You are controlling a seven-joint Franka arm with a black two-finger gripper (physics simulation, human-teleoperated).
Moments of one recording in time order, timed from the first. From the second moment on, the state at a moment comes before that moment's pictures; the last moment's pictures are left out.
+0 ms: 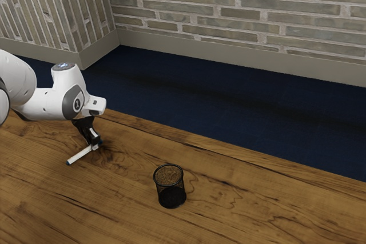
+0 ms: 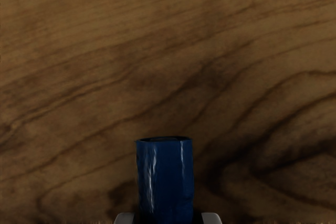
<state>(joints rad) 0.12 0.44 0.21 -2.00 -0.12 2.48 0.70</state>
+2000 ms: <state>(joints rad) 0.09 0.00 -0.38 -2.19 -0.14 2.47 0.49</state>
